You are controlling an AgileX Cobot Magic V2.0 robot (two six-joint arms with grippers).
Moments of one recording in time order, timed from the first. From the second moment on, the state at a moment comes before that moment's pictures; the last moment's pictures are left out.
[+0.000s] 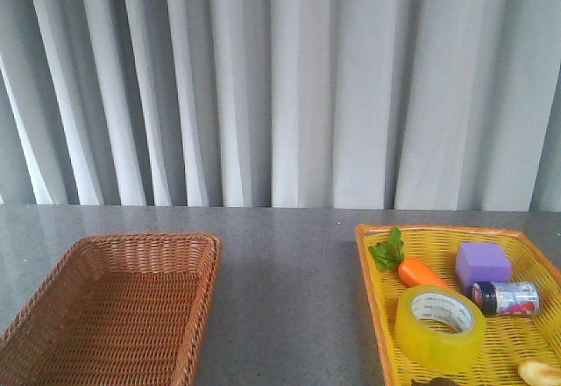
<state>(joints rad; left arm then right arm) -0.12 -0.01 0.02 -0.02 0.10 0.01 -0.02 -0.01 0.03 0.06 0.07 -0.10</state>
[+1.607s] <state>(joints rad) -0.12 0.58 -0.74 -0.02 0.65 0.00 -0.02 0.56 -0.61 0.14 0.62 -0.09</state>
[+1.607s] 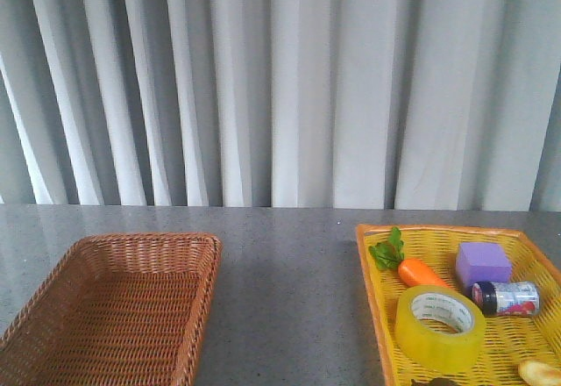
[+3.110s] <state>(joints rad) -0.37 1.00 -0.85 -0.22 0.69 0.30 -0.02 1.17 -1.02 0.12 0.81 -0.15</state>
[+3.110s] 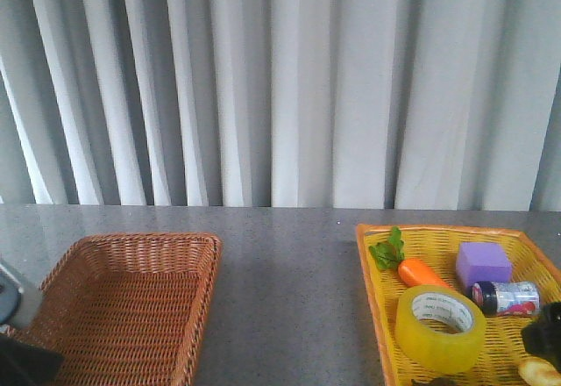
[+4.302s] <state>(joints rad) -0.41 1.05 -0.86 -0.22 0.66 0.31 -0.02 2.04 -1.73 0.09 1.11 -0.02</state>
